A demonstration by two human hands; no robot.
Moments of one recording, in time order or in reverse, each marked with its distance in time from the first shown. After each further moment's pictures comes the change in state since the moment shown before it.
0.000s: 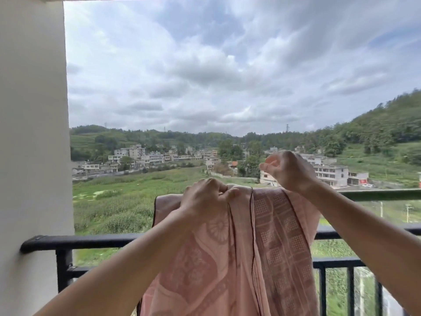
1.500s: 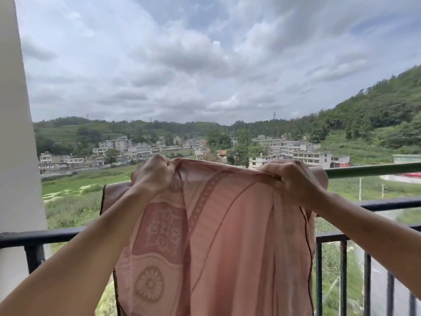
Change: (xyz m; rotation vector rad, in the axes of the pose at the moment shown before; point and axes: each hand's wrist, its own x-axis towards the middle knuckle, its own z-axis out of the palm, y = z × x) left_hand 0.026 -0.008 0.009 0.087 0.088 -0.353; right_hand -0.066 0.088 -0.028 -0.005 0.081 -0.457
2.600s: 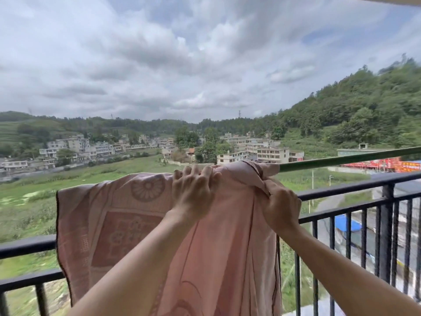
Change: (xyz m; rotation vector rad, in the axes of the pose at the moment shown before) left_hand -0.073 0.110 0.067 0.116 0.072 0.437; right_hand -0.083 -0.008 0.009 -0.249 0.376 0.531
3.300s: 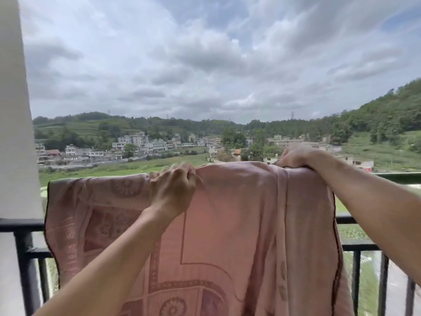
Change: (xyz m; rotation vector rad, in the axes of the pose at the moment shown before) left_hand 0.031 0.031 0.013 -0.035 0.055 -0.348; right_hand 0.220 0.108 0.044 -0.144 -0.914 0.107
